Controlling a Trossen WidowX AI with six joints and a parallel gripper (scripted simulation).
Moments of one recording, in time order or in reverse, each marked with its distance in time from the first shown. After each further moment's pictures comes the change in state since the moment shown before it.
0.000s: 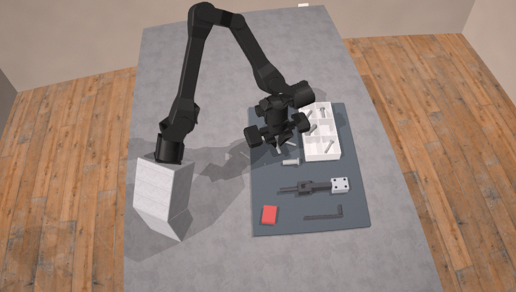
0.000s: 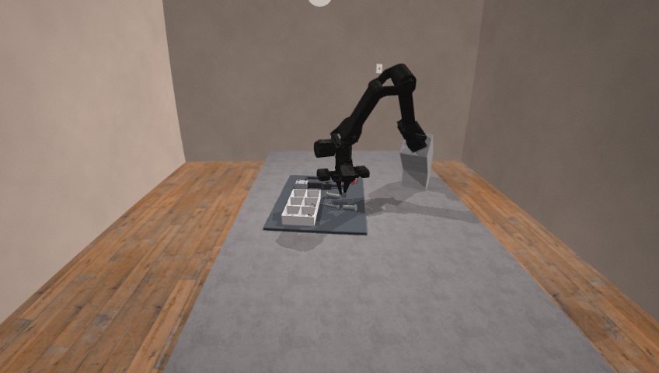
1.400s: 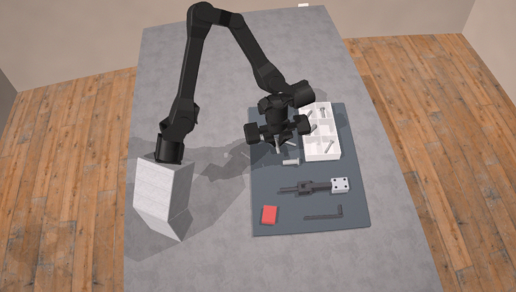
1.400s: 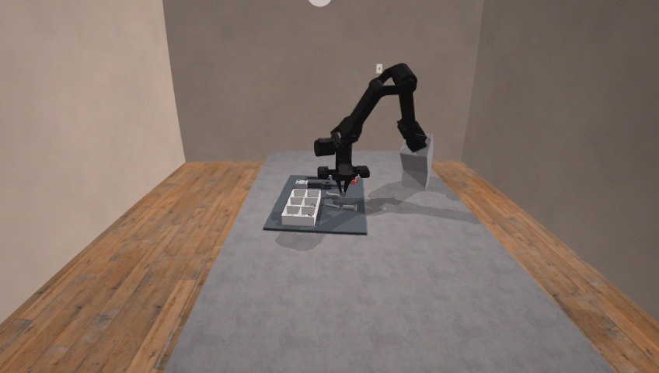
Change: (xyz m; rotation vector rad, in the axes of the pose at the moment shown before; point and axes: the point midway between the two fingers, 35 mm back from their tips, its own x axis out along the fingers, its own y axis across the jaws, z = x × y) arm -0.004 0.001 -0.001 0.135 0.000 0.000
